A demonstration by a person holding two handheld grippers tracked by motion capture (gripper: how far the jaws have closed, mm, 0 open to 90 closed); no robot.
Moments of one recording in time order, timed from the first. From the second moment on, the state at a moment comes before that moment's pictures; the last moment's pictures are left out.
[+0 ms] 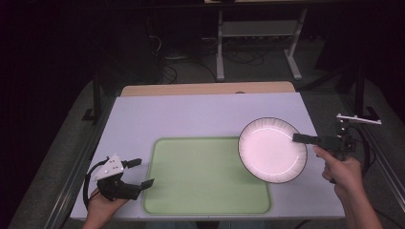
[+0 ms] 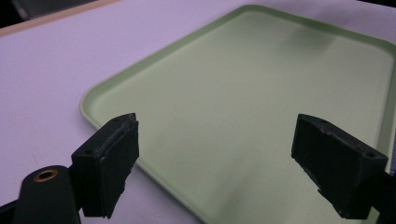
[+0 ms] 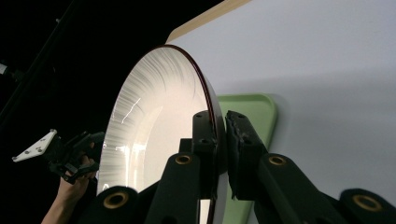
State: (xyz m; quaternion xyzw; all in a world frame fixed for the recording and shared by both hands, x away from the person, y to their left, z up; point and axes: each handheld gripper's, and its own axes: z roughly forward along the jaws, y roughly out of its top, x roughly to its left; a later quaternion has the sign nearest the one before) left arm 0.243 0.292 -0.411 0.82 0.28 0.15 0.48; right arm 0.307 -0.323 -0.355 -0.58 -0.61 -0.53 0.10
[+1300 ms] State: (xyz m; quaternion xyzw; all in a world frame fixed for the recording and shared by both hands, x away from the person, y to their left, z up) left arm 0.243 0.294 -0.411 0.81 0.28 0.15 0.49; right arm 0.341 -0.193 -0.370 -0.52 -0.66 -0.52 0.15
